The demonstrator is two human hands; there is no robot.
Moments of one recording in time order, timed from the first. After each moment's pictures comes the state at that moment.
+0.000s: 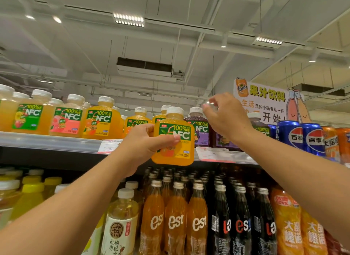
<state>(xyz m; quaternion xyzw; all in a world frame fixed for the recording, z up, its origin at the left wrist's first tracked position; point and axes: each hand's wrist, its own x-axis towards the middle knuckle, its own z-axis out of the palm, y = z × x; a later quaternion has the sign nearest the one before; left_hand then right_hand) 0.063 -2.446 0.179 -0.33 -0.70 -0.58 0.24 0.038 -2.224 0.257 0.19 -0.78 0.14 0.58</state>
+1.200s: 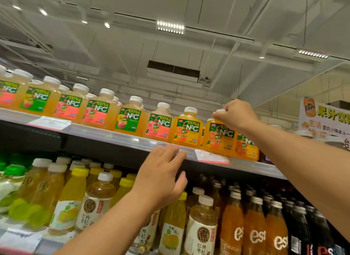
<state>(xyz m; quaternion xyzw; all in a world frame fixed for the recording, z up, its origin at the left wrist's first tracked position) 0.082 -2.616 0.105 -0.15 -0.82 -0.05 0.55 0.032 -2.425 0.294 0.11 -0.87 0.13 0.47</state>
